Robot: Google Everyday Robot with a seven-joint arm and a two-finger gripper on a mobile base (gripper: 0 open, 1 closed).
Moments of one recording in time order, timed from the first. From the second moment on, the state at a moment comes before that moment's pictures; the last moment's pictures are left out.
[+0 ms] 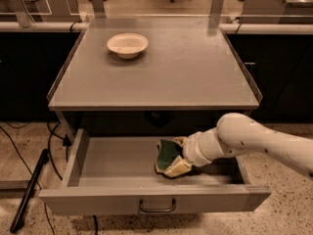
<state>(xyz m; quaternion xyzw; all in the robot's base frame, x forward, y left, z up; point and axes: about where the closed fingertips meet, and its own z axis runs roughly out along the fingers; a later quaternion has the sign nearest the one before) 0.516 -0.067 0.610 -0.59 0.72 0.18 0.30</state>
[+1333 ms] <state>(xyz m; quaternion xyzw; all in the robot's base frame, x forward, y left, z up) 0.514 -0.068 0.601 -0.59 0.73 0.19 0.29</state>
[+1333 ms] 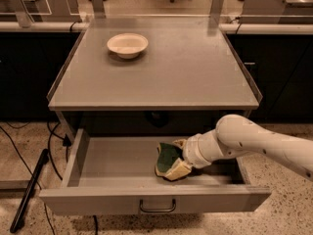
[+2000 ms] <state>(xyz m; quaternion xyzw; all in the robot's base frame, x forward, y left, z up) 0.514 -0.068 0.601 -0.59 0.73 0.19 0.29</state>
